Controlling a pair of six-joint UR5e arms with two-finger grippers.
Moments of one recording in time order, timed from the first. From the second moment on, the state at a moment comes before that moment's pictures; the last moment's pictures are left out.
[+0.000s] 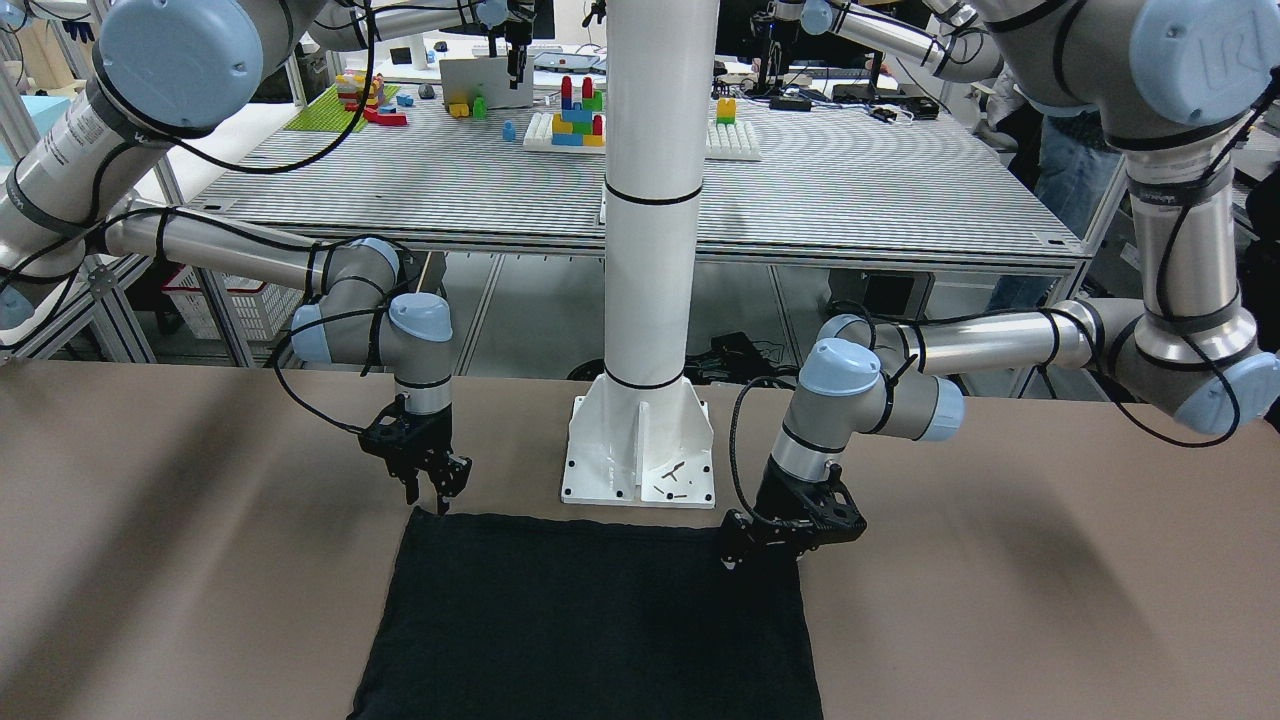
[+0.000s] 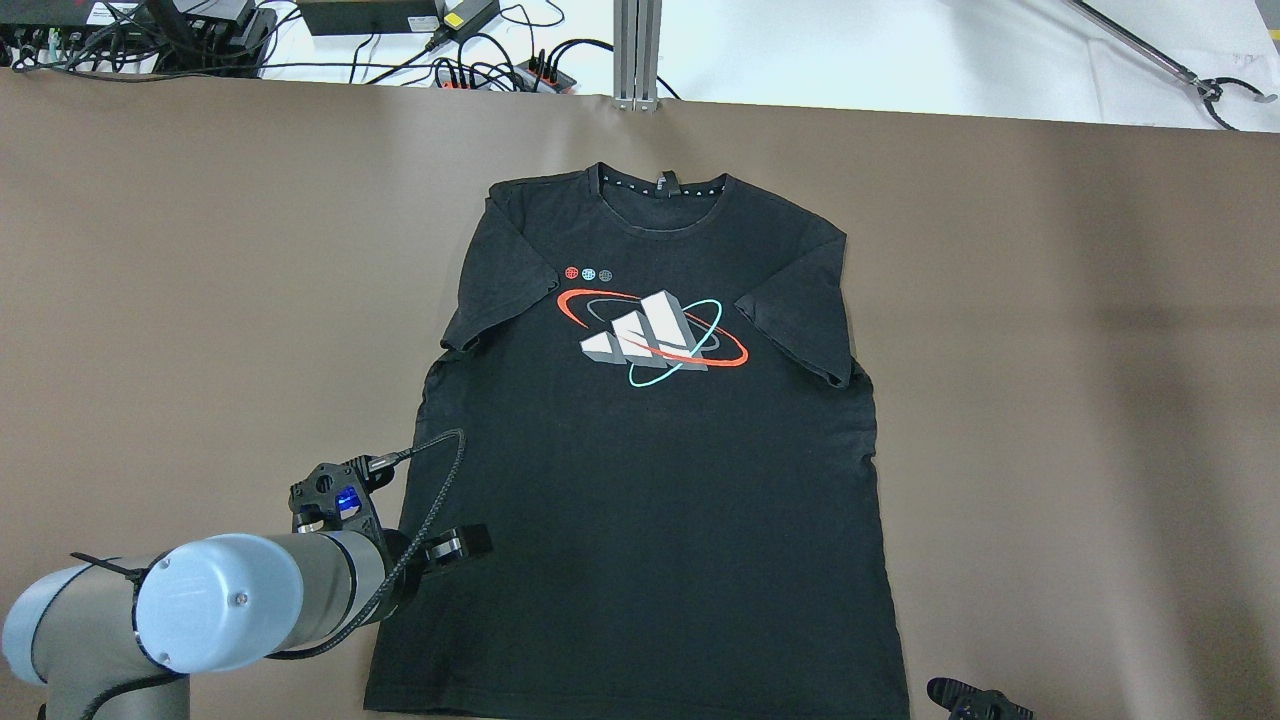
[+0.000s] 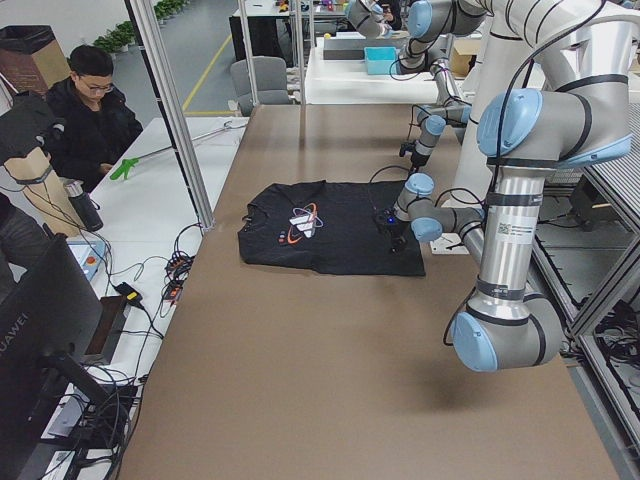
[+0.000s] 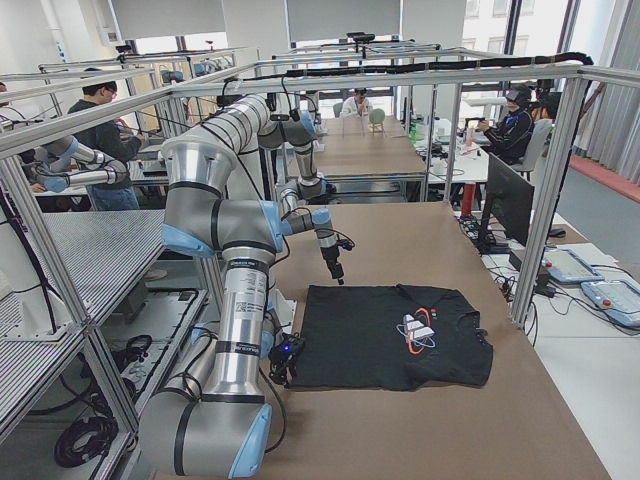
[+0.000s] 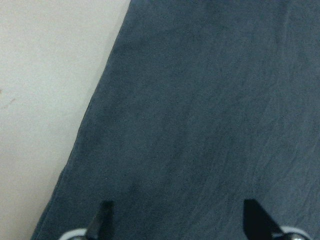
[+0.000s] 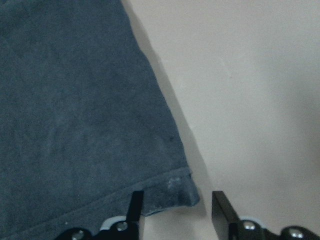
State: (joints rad) left arm -0.30 -1.84 -2.06 -1.83 -1.56 -1.79; right arm -0.07 -1.69 2.18 -1.36 1.26 2.01
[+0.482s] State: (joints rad) left arm -0.30 -1.84 -2.06 -1.83 -1.56 -1.79; right arm -0.07 -1.69 2.19 -1.41 1.25 2.00
